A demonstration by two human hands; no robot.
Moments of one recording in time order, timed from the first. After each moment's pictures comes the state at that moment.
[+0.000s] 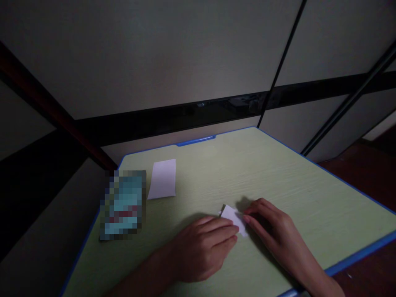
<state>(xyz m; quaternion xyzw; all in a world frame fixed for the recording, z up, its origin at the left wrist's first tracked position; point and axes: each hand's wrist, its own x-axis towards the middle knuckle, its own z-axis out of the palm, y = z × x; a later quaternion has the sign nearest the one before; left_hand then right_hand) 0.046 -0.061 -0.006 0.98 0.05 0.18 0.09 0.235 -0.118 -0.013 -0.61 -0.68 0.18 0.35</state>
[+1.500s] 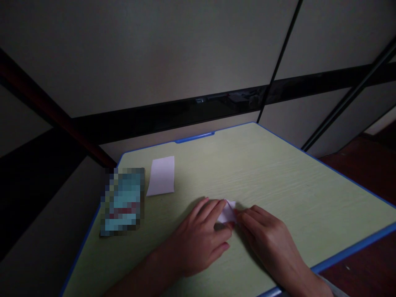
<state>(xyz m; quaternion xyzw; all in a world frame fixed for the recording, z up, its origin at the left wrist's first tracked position) 0.047 -0.063 -0.005 0.98 0.17 0.08 0.08 0.216 -0.125 -0.016 -0.57 -0.78 -0.02 0.26</state>
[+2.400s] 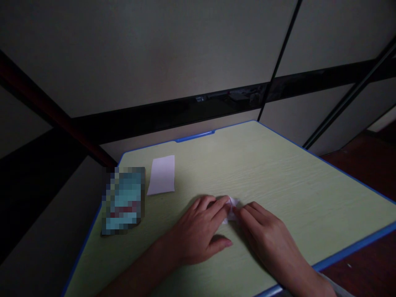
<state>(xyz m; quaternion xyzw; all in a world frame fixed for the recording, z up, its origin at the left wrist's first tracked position) 0.050 -0.054 -0.003 0.97 0.18 0.08 0.14 0.215 -0.124 -0.014 -0.56 -0.79 -0.02 0.24</state>
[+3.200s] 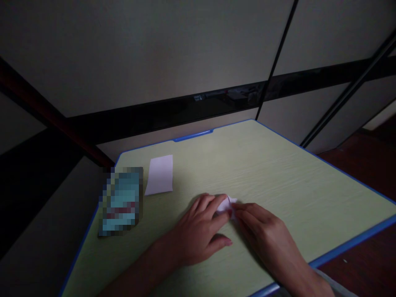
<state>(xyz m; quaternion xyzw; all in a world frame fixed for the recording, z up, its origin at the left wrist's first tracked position) 0.052 -0.056 -0.001 0.97 0.19 0.06 0.15 0.216 -0.125 -0.019 -0.57 -0.77 0.01 0.29</state>
